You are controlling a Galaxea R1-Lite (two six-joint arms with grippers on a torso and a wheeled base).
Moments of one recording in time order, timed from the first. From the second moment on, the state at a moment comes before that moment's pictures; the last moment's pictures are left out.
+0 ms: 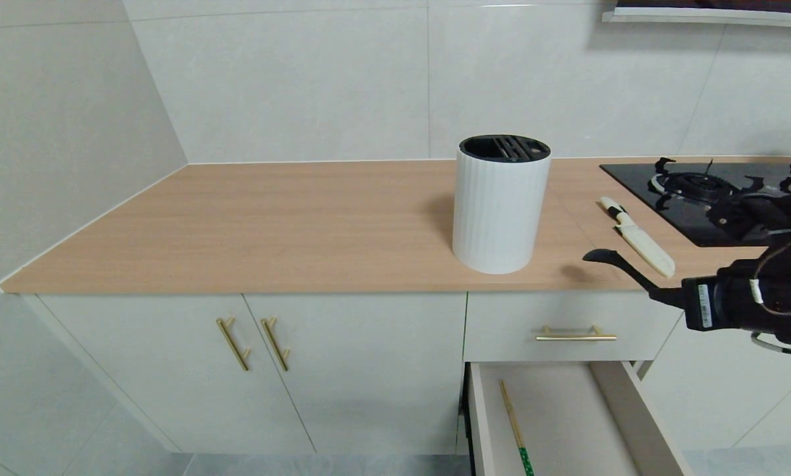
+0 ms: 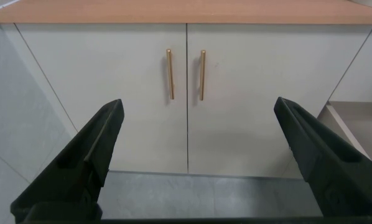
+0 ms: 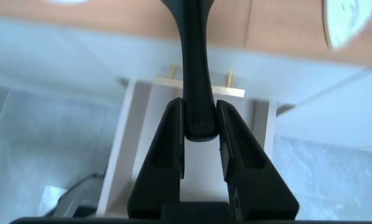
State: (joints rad) left arm 0.00 0.00 0.00 0.00 0.05 -0.01; right arm 0.21 1.42 -0.82 -0.07 0.00 0.04
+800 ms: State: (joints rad) left arm 0.00 0.00 0.00 0.00 0.05 -0.01; right arm 0.29 1.25 -0.67 -0.06 0.01 0.03
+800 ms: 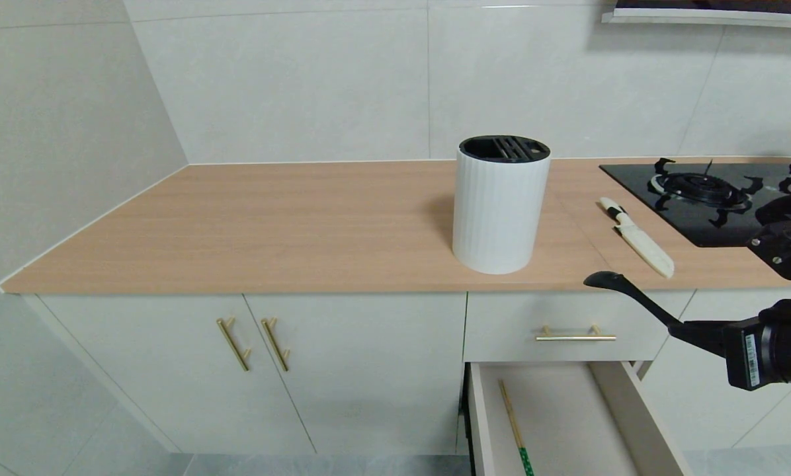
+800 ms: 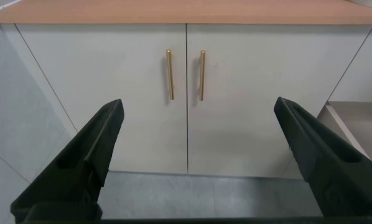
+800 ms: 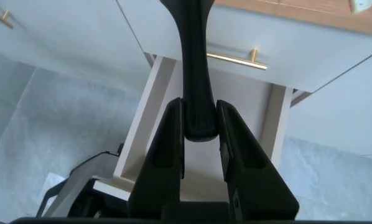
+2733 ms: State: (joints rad) left arm 0.00 0.00 0.00 0.00 0.05 -0.01; right arm 0.29 1.34 -0.65 -0.06 0.01 0.02
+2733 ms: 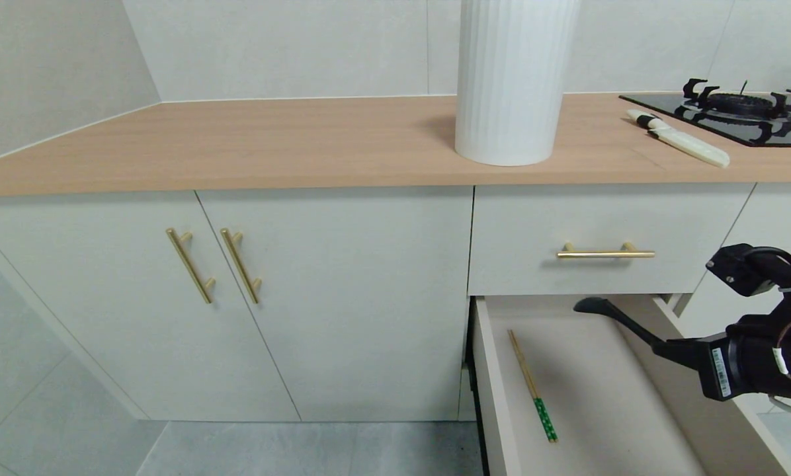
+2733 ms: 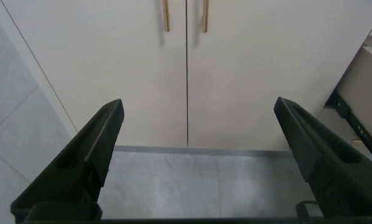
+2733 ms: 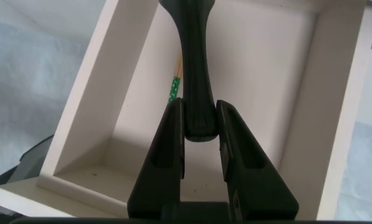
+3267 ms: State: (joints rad) left arm 0.00 0.00 0.00 0.00 0.05 -0.01; right arm 0.29 1.51 -0.66 -0.07 0.00 0.03
